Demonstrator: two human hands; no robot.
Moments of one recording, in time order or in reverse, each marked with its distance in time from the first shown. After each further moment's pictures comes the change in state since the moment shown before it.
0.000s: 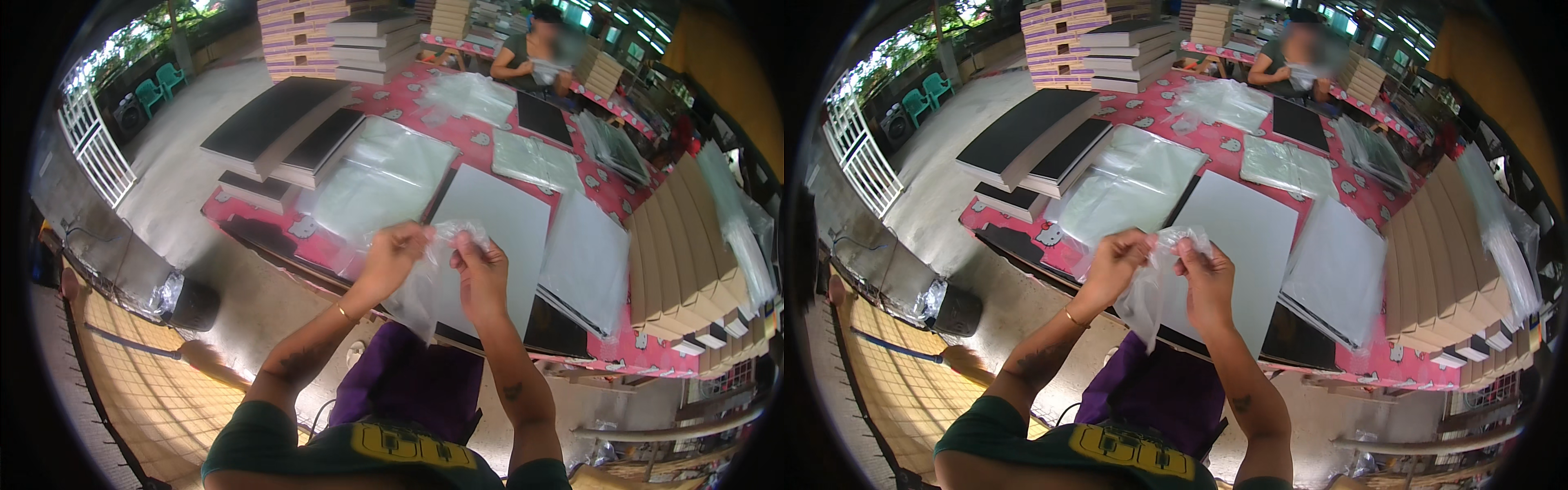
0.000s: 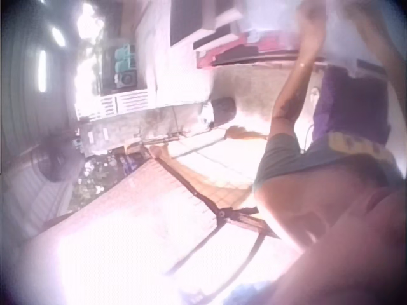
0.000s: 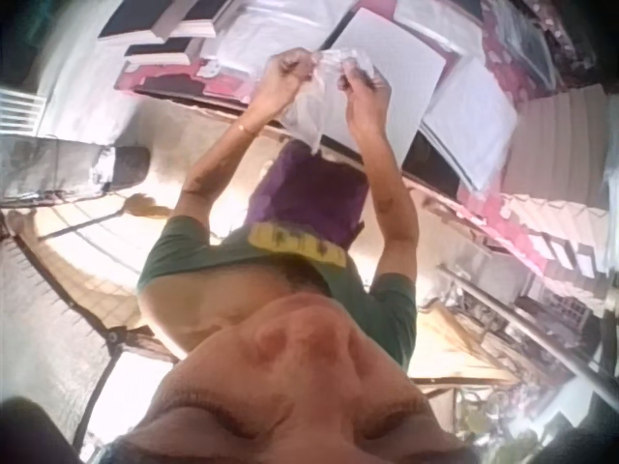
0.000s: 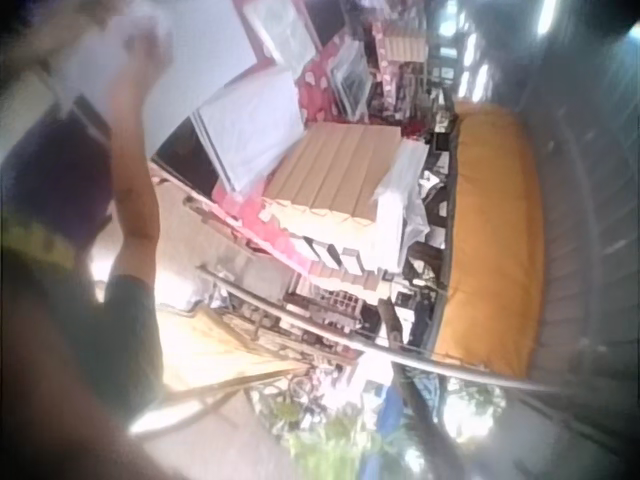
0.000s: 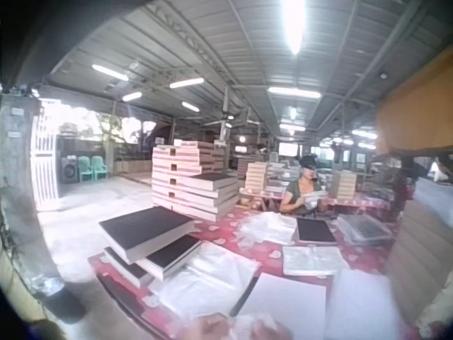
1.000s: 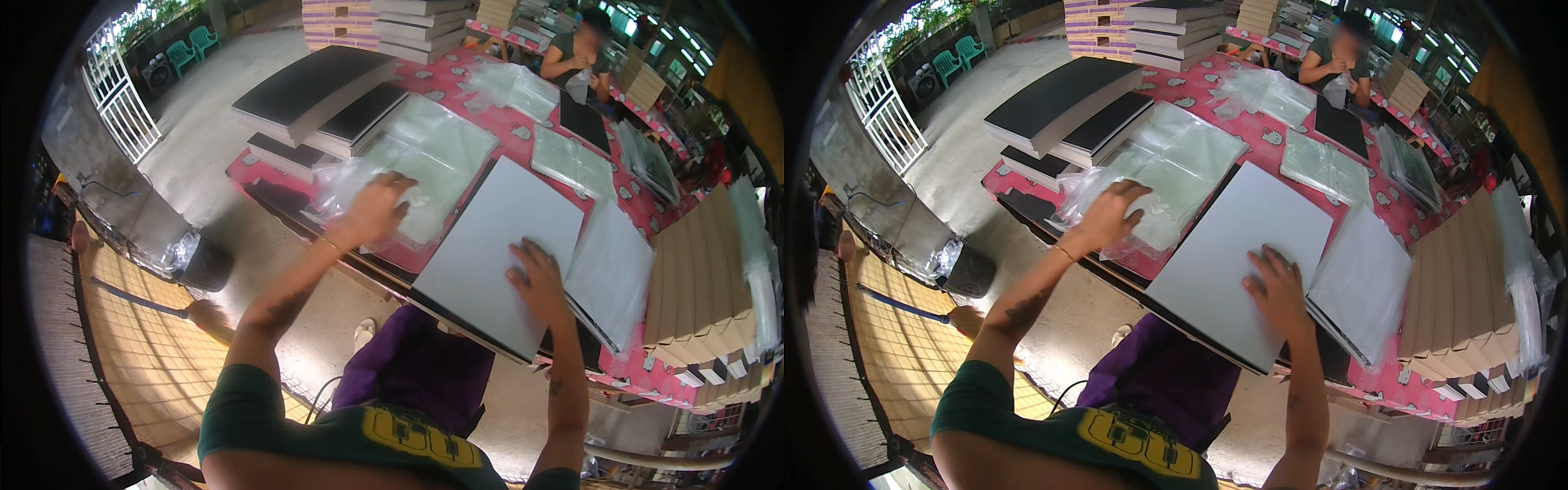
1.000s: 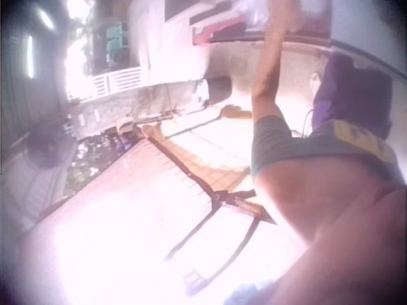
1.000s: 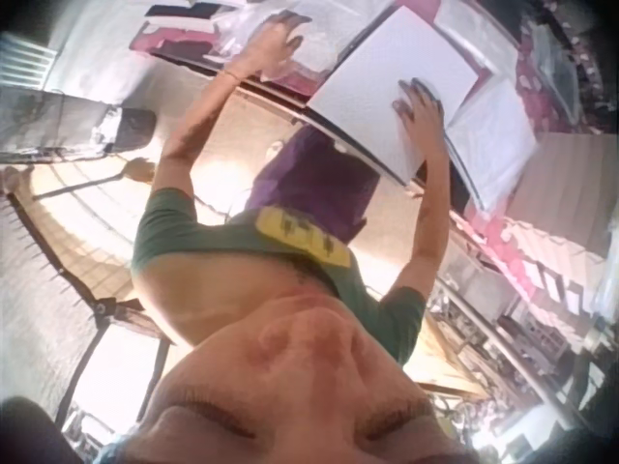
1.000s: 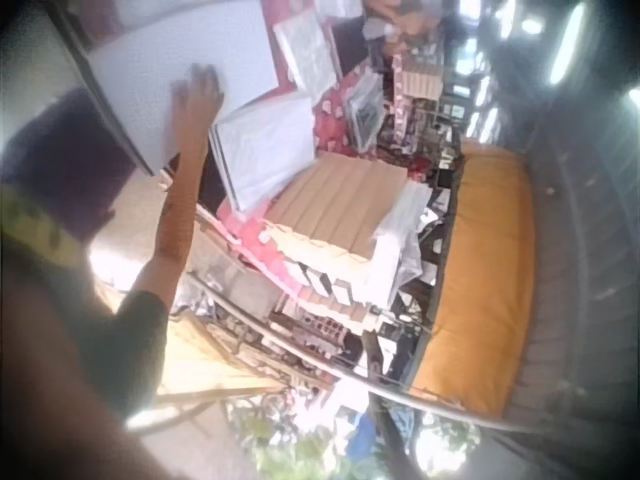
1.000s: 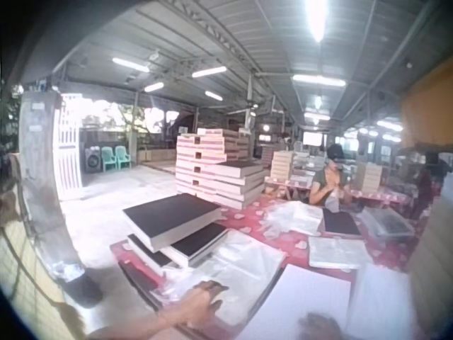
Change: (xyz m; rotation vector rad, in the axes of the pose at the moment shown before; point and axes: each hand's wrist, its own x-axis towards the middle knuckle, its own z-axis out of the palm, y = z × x) left_hand 0.020 -0.050 -0.086 0.975 0.013 0.307; right_hand 0.014 -0.014 -0.110 -1.715 -0.403 -0.354
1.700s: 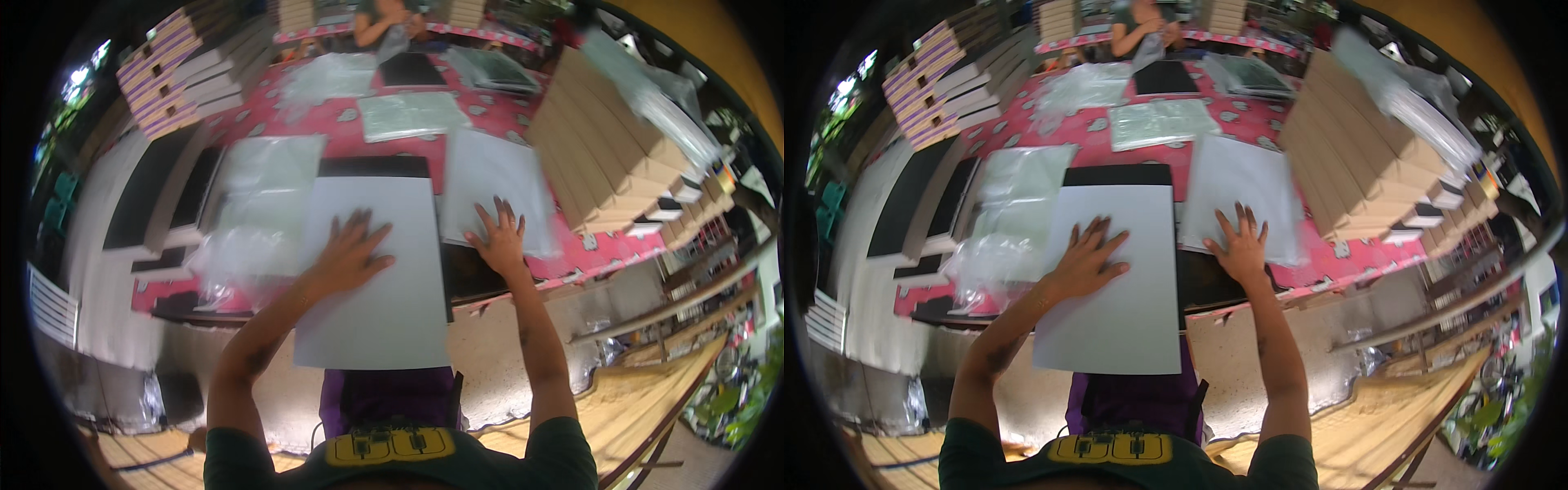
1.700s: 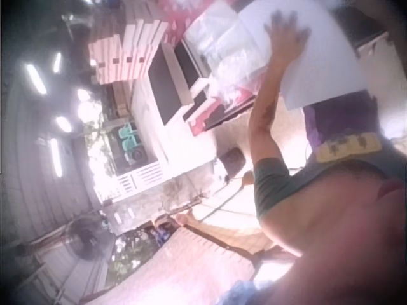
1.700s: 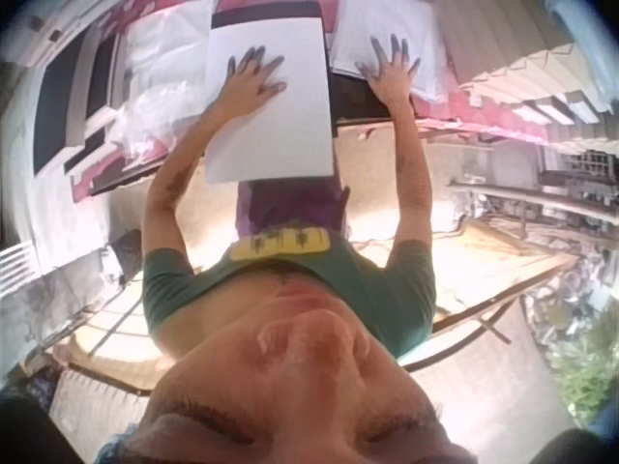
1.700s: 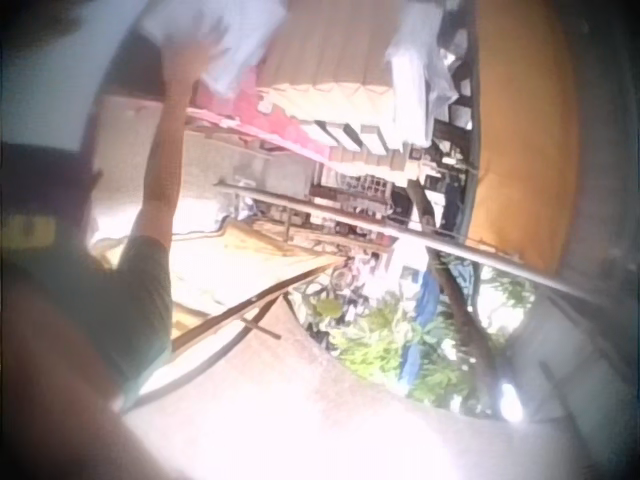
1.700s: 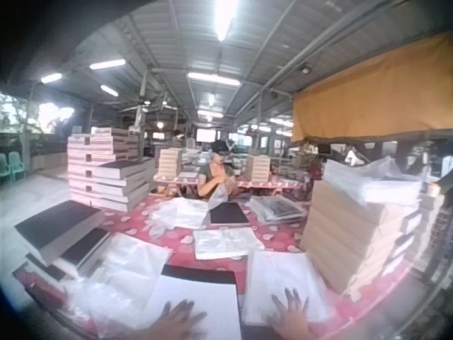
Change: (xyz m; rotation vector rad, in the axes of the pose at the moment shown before) left_hand 0.038 0.109 0.106 0.047 -0.298 0.392; right_hand -0.101 0.090 -0.012 -0.546 0.319 0.487
